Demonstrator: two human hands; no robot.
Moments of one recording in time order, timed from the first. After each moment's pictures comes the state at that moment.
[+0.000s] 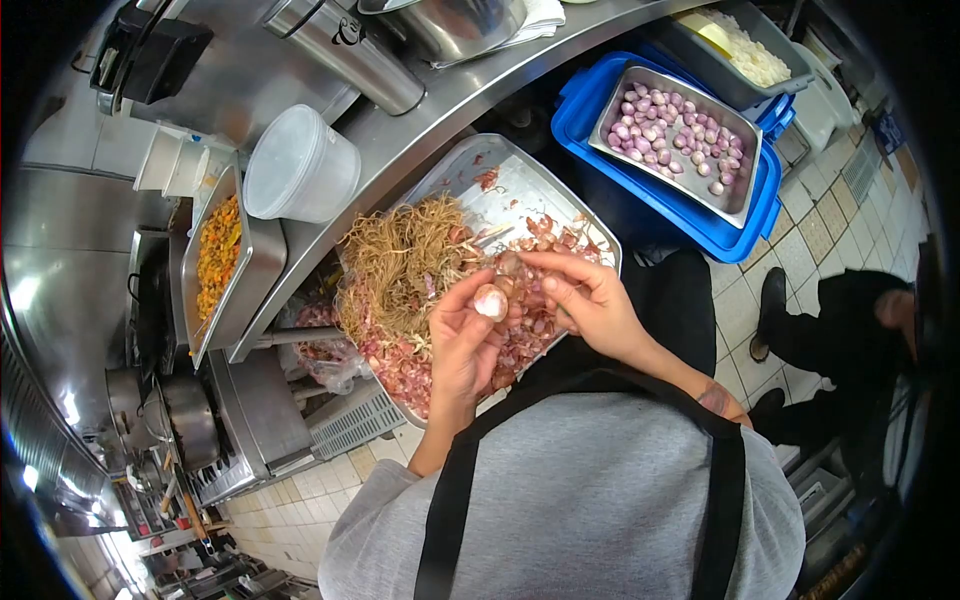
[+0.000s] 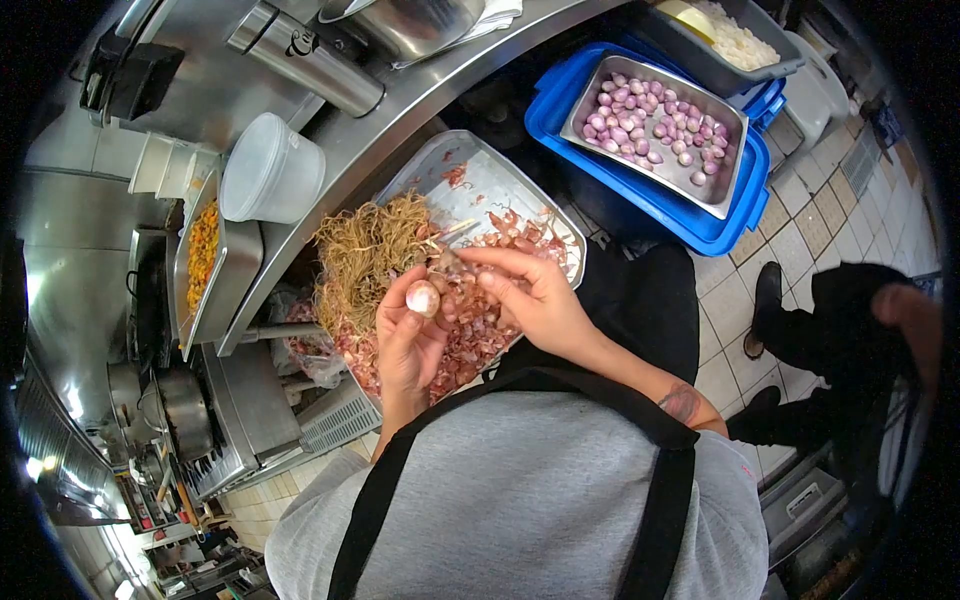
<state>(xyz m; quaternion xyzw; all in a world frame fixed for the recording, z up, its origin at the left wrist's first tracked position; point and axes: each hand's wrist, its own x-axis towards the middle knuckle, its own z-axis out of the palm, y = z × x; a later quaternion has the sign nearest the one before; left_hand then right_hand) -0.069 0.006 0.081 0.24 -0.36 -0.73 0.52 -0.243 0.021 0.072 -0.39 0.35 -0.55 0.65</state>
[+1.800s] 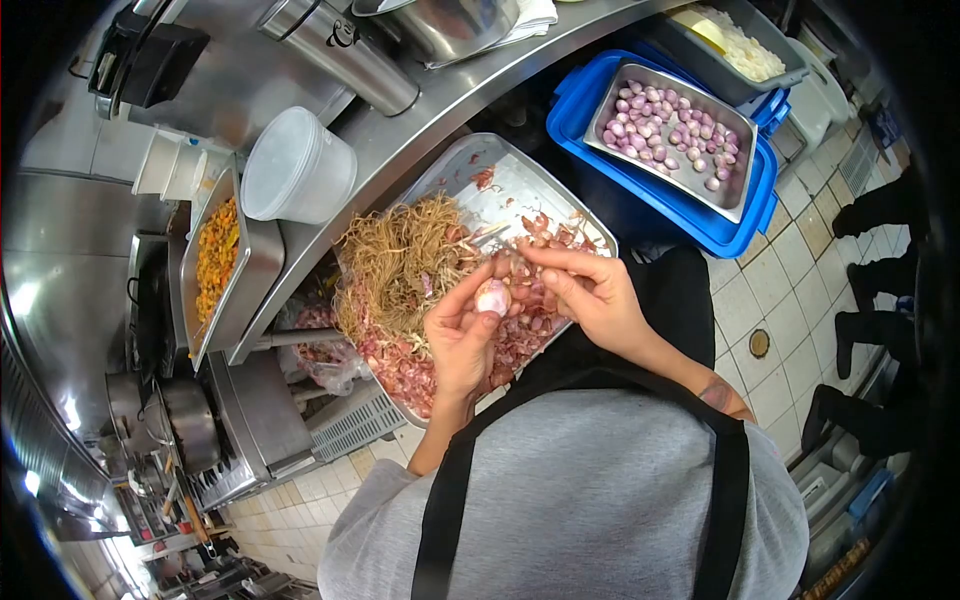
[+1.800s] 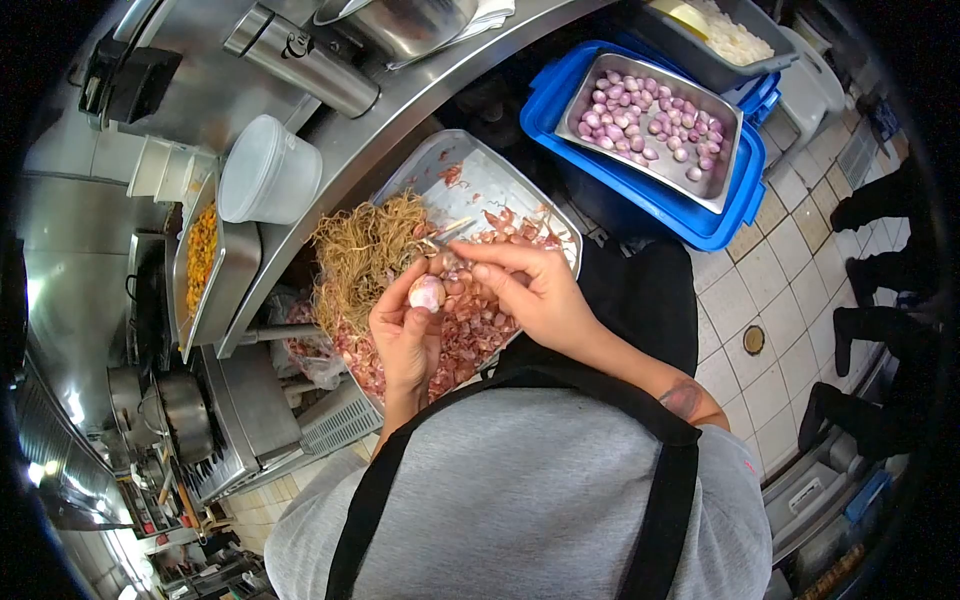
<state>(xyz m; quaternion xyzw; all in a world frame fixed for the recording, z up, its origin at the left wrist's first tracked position) -0.071 0.007 0.077 0.25 -0.44 -0.68 0.53 -0.248 0.023 0.084 -0.43 0.35 -0.58 0.60</state>
